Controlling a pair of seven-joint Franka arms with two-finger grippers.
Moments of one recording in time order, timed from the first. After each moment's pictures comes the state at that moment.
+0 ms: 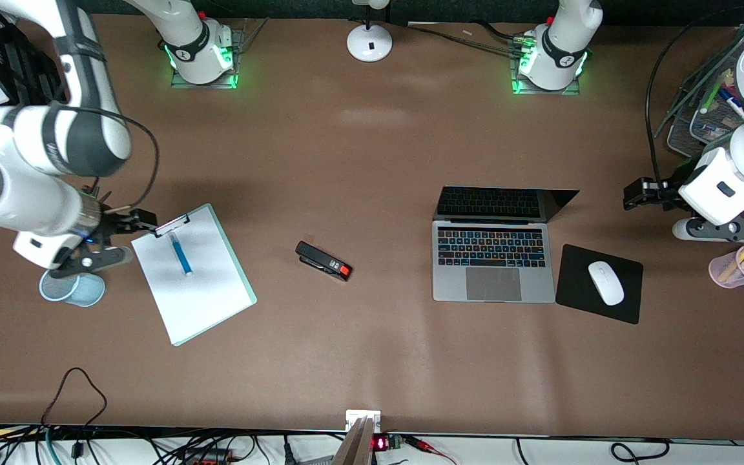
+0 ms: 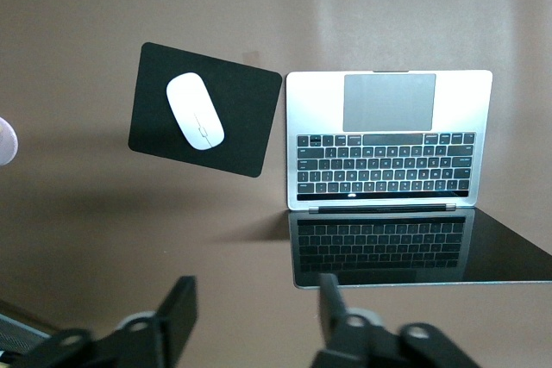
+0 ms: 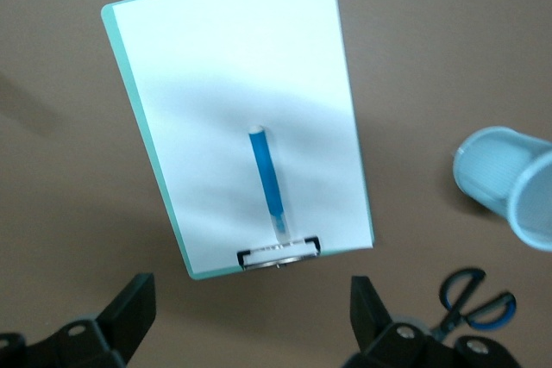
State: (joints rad) left arm 0.01 0.21 -0.08 -1.50 -0.01 1.59 -0.05; right arm 0.25 0.37 -0.18 -1.68 0.01 1.92 -0.26
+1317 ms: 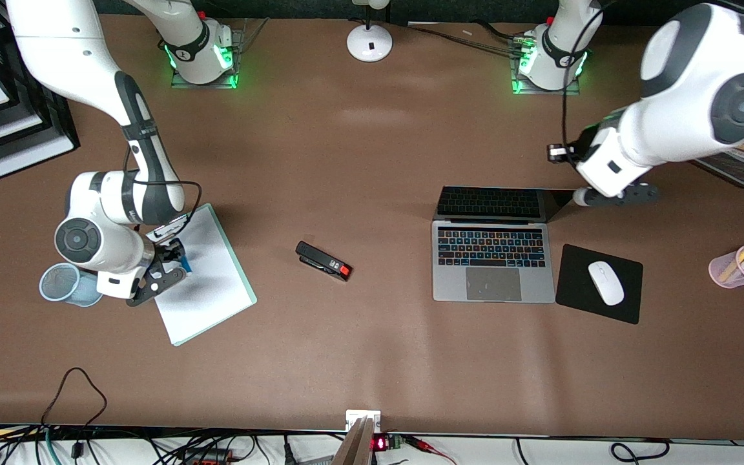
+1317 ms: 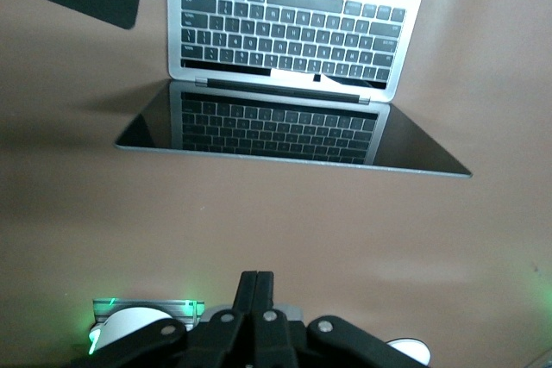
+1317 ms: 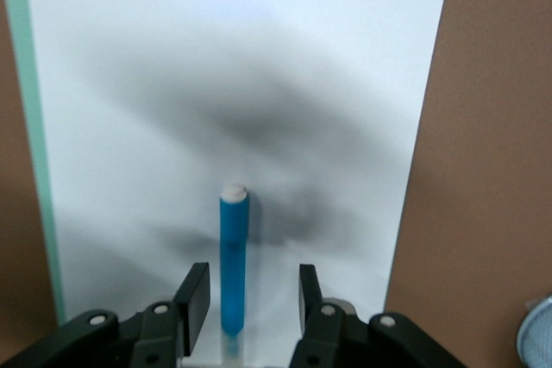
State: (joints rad) left arm 0.00 0.10 -0.26 -1.74 -0.18 1.52 -0.35; right arm 0.25 0.63 -0.19 -1.70 0.02 2.20 -0.52
